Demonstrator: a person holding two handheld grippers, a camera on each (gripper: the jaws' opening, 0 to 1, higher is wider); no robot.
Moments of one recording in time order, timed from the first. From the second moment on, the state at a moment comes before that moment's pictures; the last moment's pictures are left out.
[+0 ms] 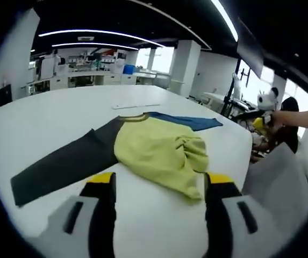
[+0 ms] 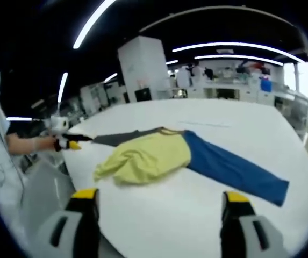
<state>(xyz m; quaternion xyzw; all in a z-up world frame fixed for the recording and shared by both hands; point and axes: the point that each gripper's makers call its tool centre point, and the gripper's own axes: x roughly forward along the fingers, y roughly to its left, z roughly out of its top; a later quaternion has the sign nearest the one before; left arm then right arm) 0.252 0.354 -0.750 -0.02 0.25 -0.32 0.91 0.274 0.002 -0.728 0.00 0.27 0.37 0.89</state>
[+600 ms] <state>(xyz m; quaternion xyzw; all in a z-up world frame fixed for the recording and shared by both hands) 0.222 0.297 -0.792 -0.01 0.34 -0.38 0.86 0.282 0.004 -0.741 0.03 0.26 0.38 0.89</state>
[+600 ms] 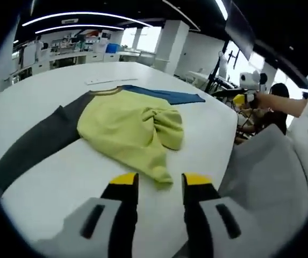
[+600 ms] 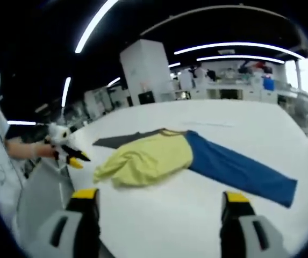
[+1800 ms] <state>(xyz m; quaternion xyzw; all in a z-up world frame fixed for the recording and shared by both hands) 0.286 0.297 -0.764 -0.07 0.31 -0.34 0.89 0.275 -0.008 -0.756 0.04 0.28 0.36 0.89</state>
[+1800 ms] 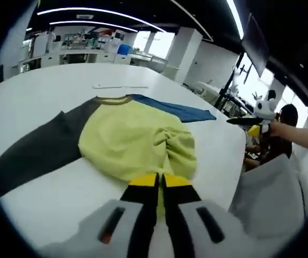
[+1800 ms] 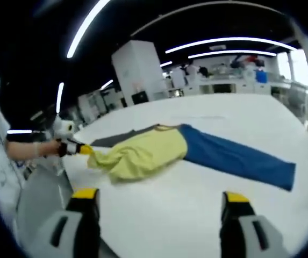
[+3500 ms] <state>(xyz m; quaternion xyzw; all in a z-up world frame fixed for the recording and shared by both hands) 0.354 0.347 -0.809 -0.07 0.35 -0.25 0.90 0.276 -0.007 -0.773 0.06 0.30 0.35 0.88</state>
